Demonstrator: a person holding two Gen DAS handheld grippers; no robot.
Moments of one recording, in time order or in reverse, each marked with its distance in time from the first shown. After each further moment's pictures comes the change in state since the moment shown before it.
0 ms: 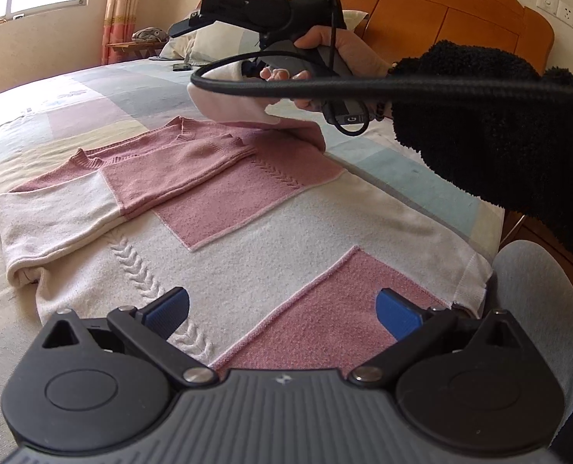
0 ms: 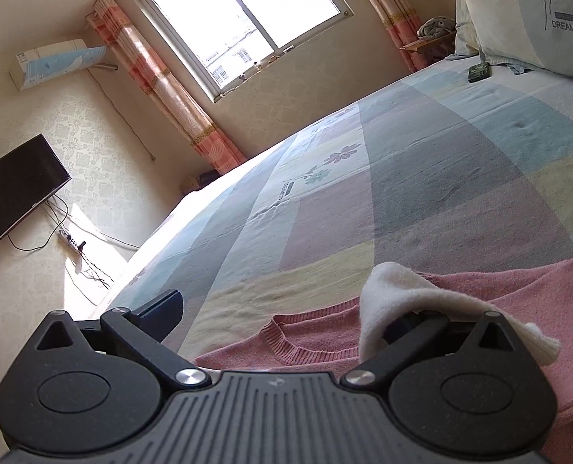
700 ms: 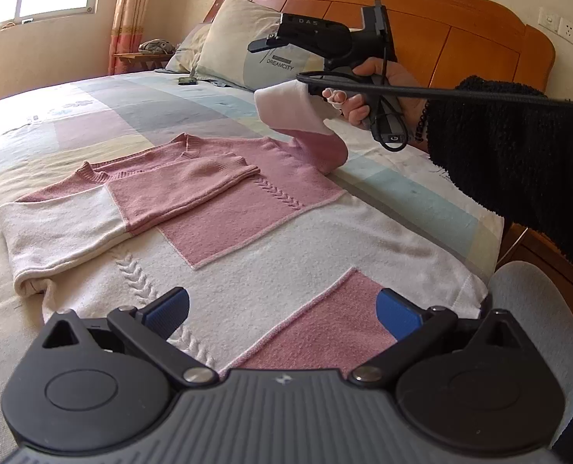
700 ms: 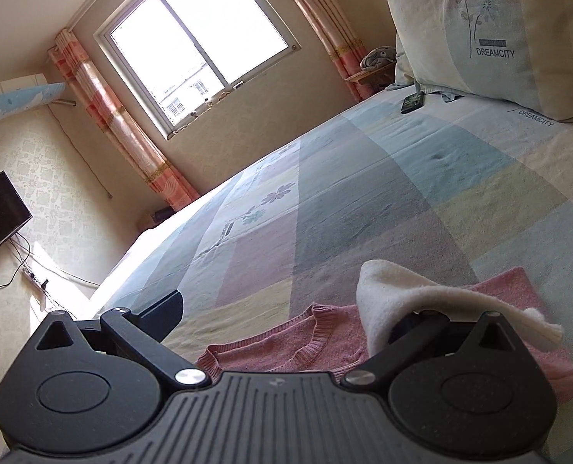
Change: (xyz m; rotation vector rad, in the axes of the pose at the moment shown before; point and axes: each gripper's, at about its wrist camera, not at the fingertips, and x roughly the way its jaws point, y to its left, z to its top) left arm -0.010 0.000 0.006 -0.018 -0.051 0.012; right arm -0.065 -0.056 0.020 0.058 -0.114 -0.136
